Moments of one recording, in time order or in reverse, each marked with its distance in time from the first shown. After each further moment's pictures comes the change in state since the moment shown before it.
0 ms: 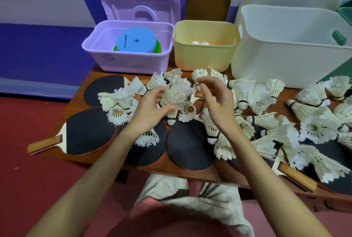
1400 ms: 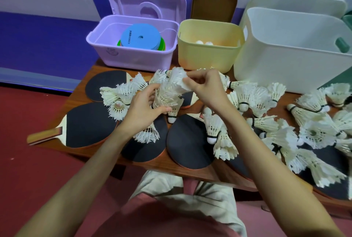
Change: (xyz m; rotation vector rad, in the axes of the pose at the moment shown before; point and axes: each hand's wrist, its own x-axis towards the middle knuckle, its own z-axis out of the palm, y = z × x) left_hand -0.015 -0.005 -0.017 -0.068 0.034 -0.020; right_hand 0.040 -0.027 0.024 -0.176 -0.224 0.103
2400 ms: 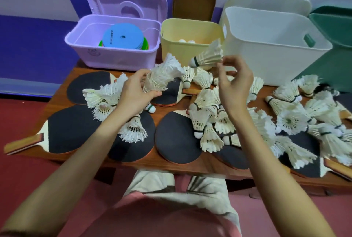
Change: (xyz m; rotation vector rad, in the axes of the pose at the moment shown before) left_hand 0.034 0.015 0.008 0.137 0.088 0.018; right_hand -0.032 0.013 -0.058 -0.163 0.622 -0.151
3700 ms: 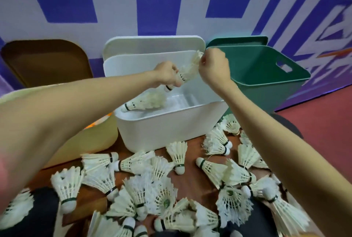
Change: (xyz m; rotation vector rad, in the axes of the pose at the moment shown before) left_hand 0.315 0.213 0.351 0.162 -0.694 0.269; right_hand 0.304 0.198 -0.109 -0.862 -0.041 0.211
